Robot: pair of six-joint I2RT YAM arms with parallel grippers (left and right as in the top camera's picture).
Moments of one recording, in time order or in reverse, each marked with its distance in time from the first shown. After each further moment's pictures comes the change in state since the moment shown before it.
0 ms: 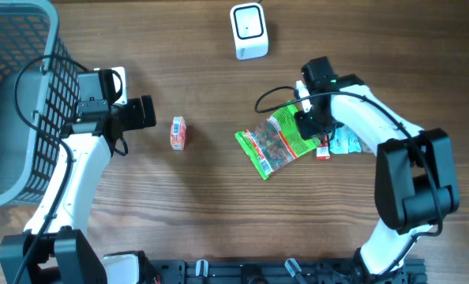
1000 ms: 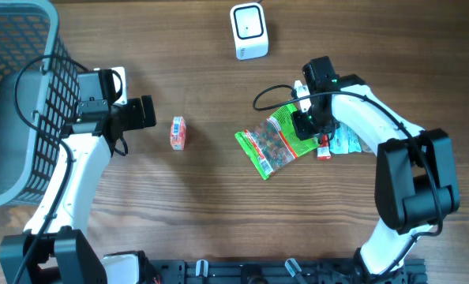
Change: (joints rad) left arm 0.000 0.000 0.000 0.000 0.000 0.000; right arm -0.001 0.000 0.000 0.002 -0.085 0.015
